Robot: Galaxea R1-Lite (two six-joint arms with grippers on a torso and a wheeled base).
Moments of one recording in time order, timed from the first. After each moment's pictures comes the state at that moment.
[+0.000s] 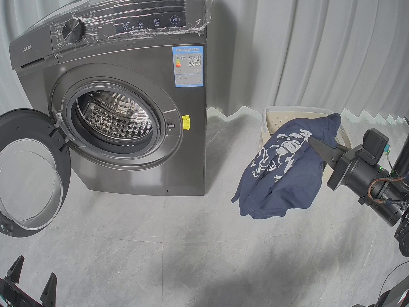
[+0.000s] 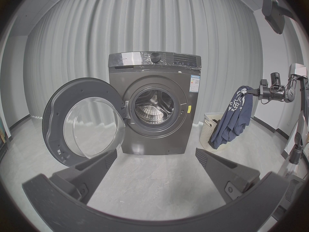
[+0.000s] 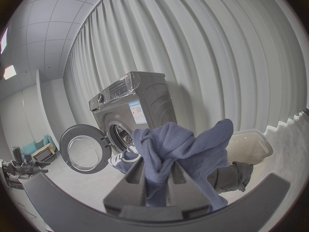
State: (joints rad) left arm 0.00 0.02 -0.02 0.01 -0.02 -0.02; right arm 0.54 1.45 -0.45 -1.12 -0.01 0.13
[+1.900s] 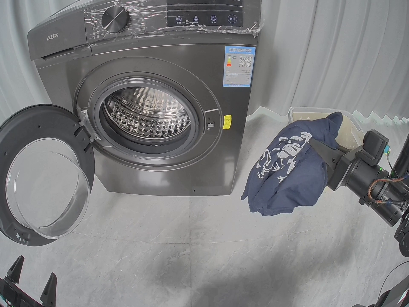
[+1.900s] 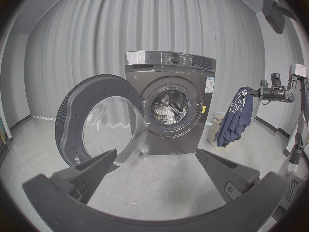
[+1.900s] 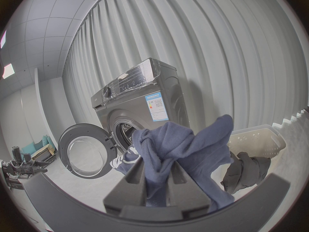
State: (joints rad) left arm 0.00 0.02 -0.02 0.01 -0.02 -0.02; right arm 0.53 1.45 -0.44 -1.12 -0.01 0.14
